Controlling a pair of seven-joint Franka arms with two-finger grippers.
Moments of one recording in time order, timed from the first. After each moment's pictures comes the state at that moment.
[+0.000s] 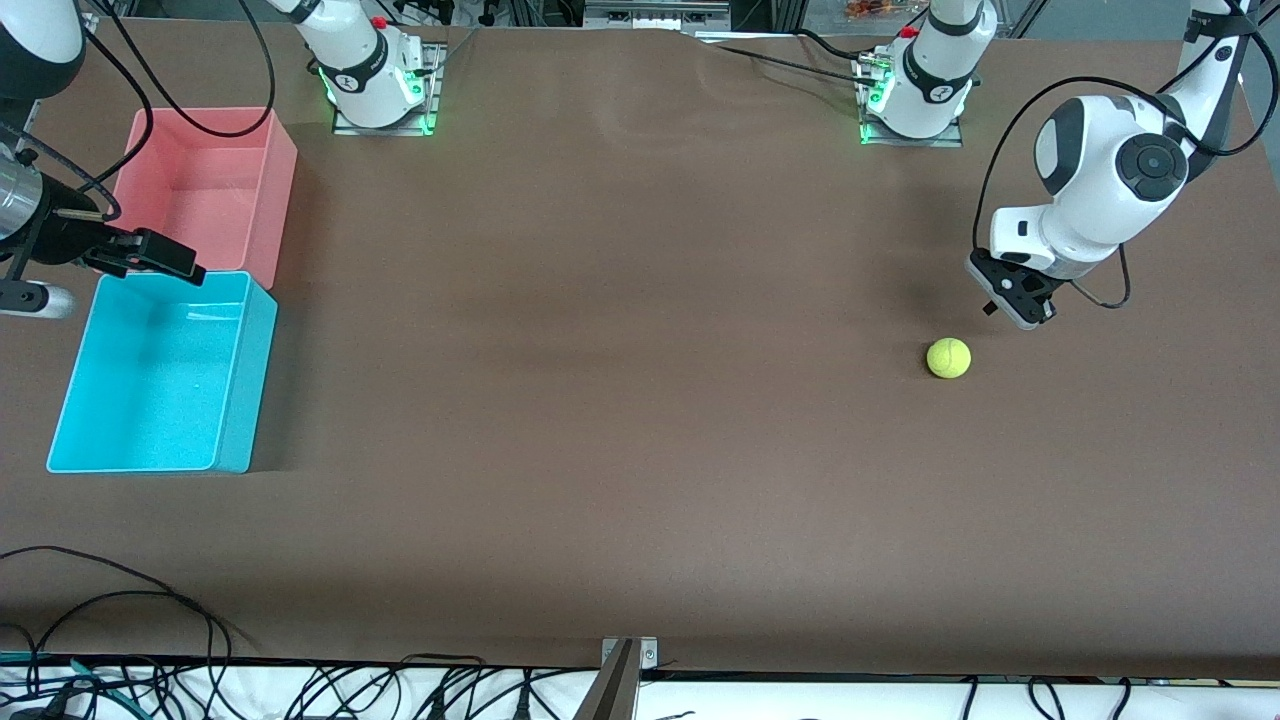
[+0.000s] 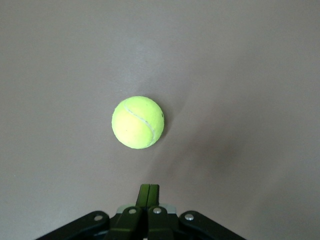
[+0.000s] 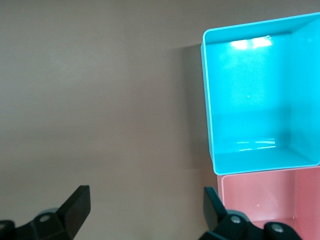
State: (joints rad) left arm 0.05 -0.02 -0.02 -2.46 0.07 2.46 0.98; right arm -0.01 0.07 -0.01 -1.64 0.05 1.64 0.08
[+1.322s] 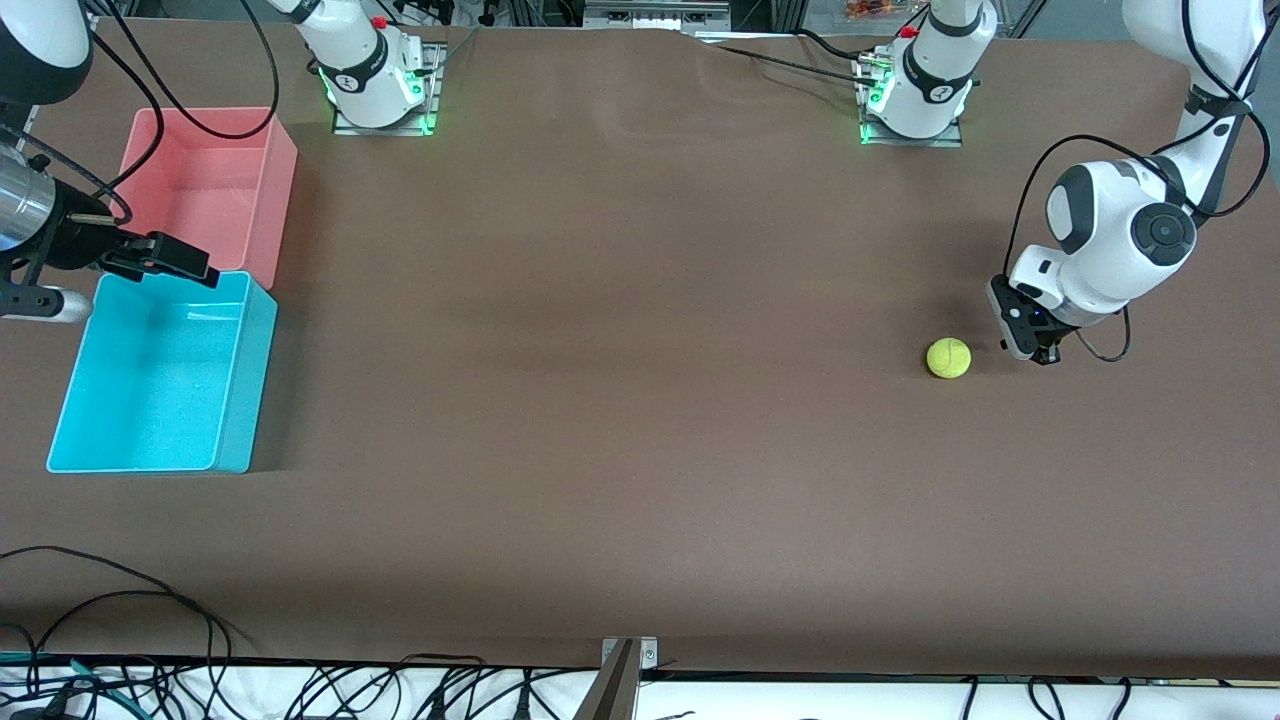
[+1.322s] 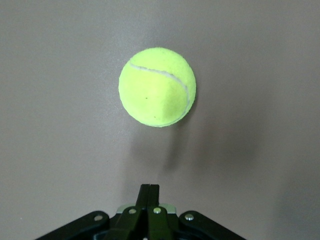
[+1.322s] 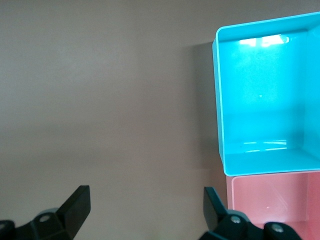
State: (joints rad) left arm 0.09 0.24 0.05 -2.35 0.06 2.61 1.41; right arm 0.00 0.08 -0.01 -1.63 0.08 1.64 0.08
